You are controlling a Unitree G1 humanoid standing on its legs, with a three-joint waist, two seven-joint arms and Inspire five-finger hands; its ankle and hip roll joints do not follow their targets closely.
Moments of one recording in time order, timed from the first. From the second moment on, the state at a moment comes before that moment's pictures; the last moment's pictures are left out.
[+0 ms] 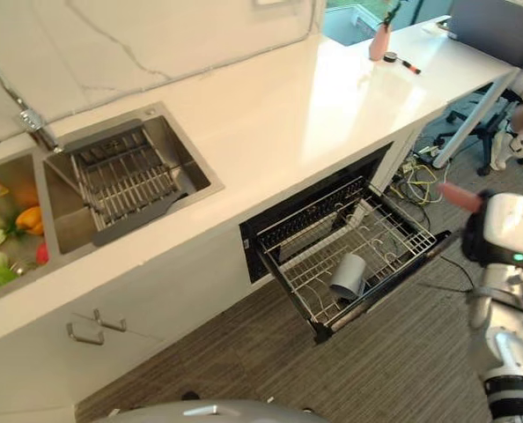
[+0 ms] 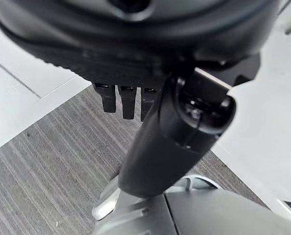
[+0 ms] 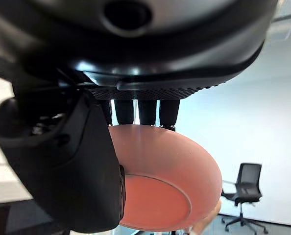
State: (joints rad) left arm 0.11 0.24 -0.16 1.21 0.01 0.02 0.16; right arm 0.06 -0.77 -0.06 0.27 -0.78 0.14 -0.53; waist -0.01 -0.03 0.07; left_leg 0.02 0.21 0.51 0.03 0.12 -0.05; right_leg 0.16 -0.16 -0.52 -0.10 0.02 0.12
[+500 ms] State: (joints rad) left arm 0.10 0.25 -0.18 1.18 0.07 0.01 0.14; right arm -0.06 -0.78 0.19 0.23 -0.83 0.01 -0.45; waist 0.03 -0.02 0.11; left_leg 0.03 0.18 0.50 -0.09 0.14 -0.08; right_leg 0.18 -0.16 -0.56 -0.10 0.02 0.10
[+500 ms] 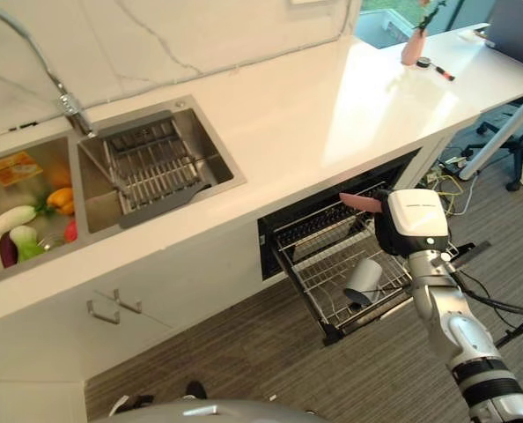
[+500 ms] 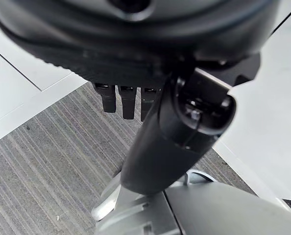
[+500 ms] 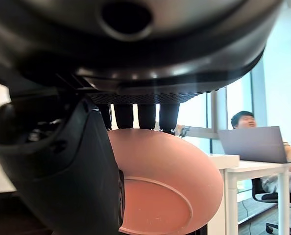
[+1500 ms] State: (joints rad) left arm 0.09 0.23 -0.18 1.19 0.07 -0.04 0.12; right arm -0.30 -0.64 0.49 0.92 -0.94 0.08 -0.44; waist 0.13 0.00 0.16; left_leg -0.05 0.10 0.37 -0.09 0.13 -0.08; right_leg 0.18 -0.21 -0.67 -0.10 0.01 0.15
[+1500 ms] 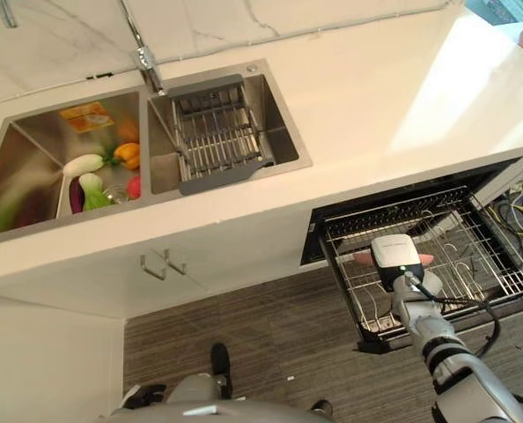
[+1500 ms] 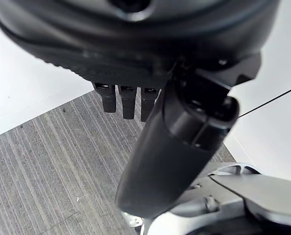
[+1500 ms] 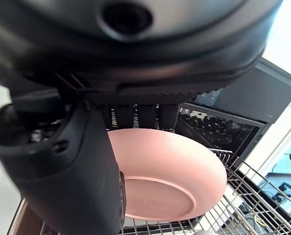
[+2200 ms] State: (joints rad) left arm 0.12 0.26 -0.15 1.18 0.07 -0.01 0.11; right arm -0.07 -0.81 -0.02 0.43 -0.78 0.07 -0.48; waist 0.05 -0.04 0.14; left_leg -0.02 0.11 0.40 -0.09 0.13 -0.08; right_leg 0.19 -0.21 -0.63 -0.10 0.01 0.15
